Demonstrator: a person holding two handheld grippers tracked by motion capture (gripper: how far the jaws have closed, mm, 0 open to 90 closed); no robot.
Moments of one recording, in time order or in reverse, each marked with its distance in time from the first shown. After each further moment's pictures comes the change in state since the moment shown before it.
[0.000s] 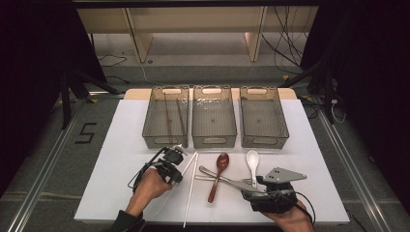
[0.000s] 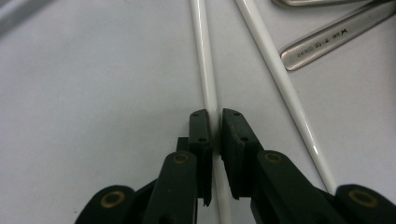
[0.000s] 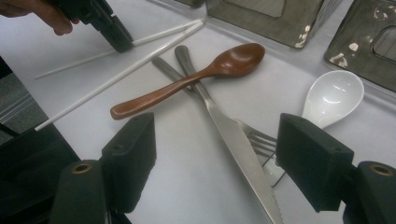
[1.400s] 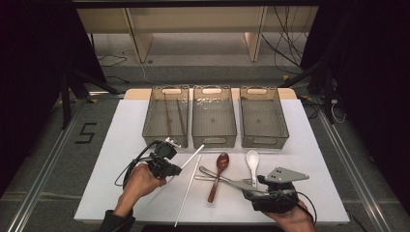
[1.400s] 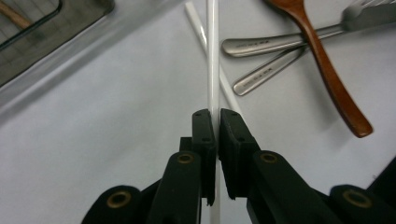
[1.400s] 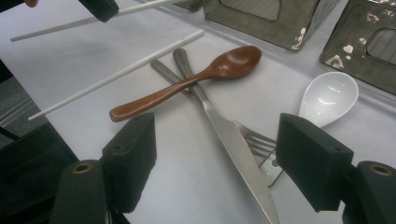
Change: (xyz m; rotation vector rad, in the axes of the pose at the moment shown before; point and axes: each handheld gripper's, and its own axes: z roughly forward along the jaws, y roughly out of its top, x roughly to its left) left arm 0.004 -0.008 -0.053 -0.193 -0.097 0.068; right arm -0.002 0.000 -0.003 -0.014 -0.003 0.009
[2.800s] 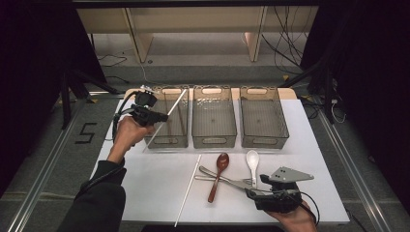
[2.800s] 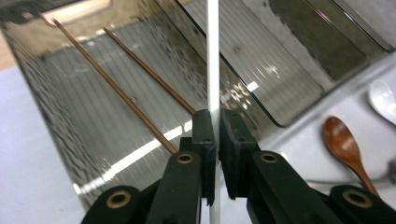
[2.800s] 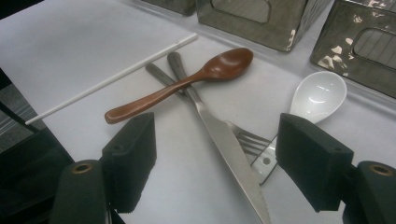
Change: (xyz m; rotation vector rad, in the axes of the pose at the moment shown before) left arm 0.100 0.084 -0.053 -0.266 0.115 -0.101; right arm -0.006 -0.003 -0.004 -0.017 -0.005 0.018
